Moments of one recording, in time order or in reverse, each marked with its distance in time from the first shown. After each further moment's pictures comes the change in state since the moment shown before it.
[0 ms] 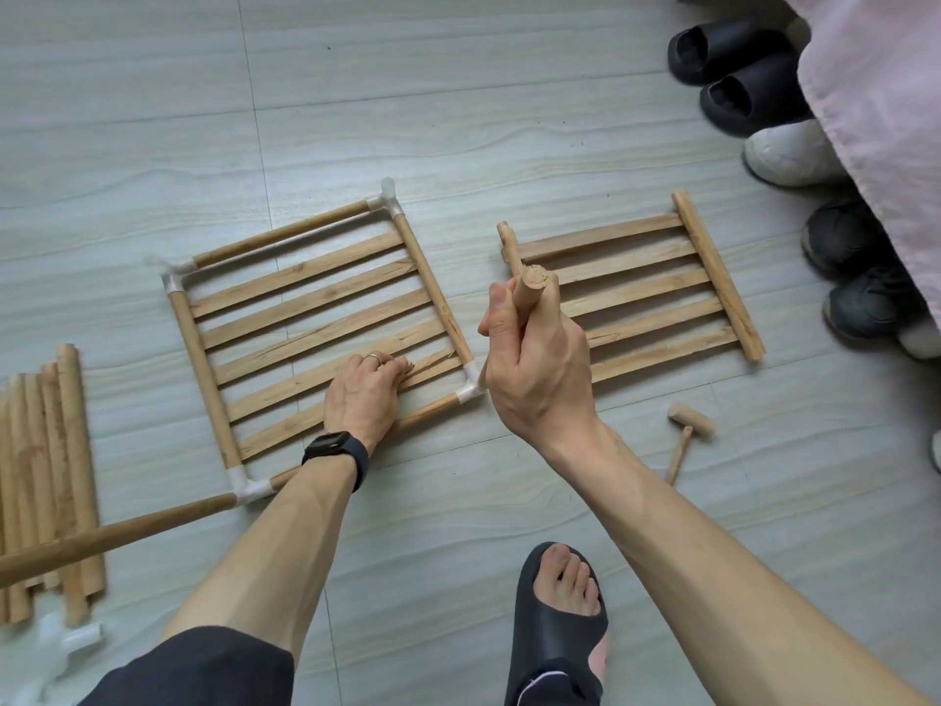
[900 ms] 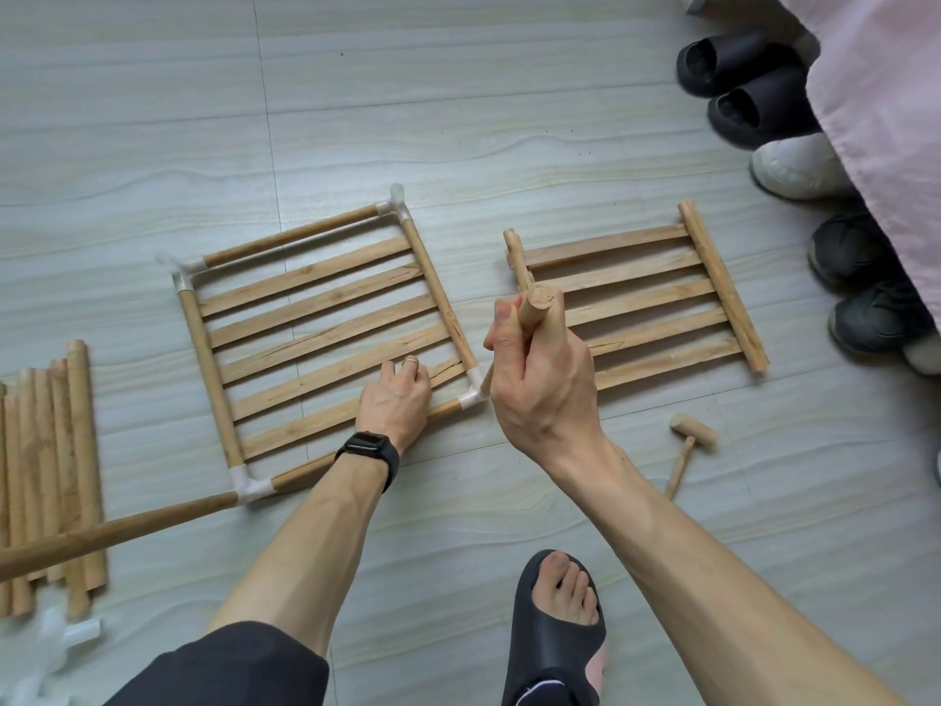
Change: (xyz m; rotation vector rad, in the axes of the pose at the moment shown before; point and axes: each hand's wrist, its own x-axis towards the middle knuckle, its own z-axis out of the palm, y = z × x) left_hand 0.001 0.036 -0.004 0.319 -0.229 0.110; right_hand -0.005 -0.001 -0.003 0.005 -0.037 0.012
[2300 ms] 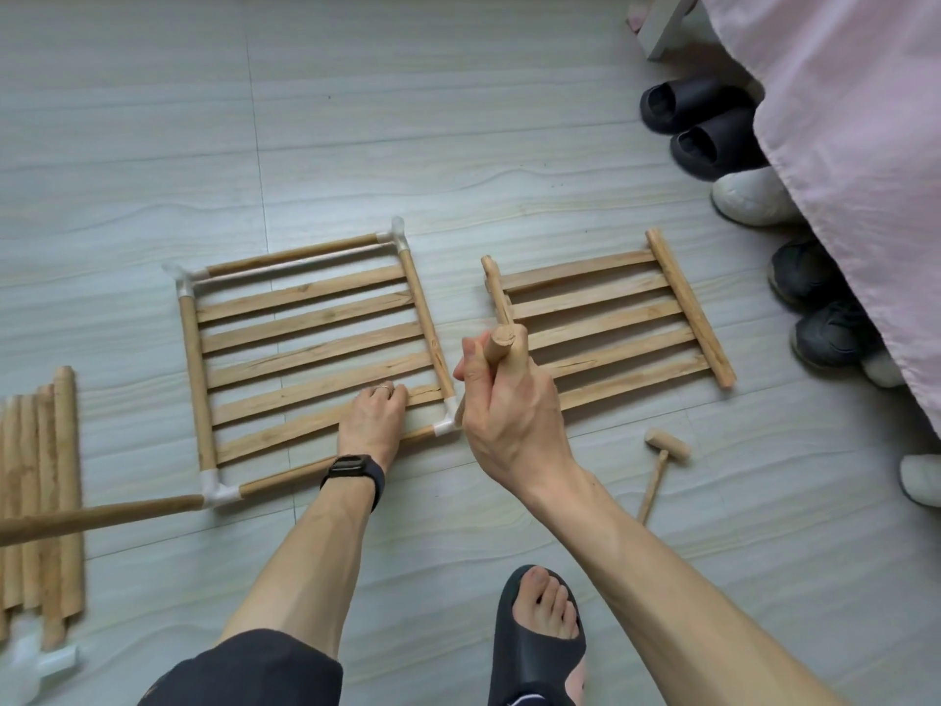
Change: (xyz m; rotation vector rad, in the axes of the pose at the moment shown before) left_hand -0.005 0.000 0.000 -0.086 0.074 -0.044; right_hand -0.012 -0.005 -0.011 0.006 -0.075 -0.003
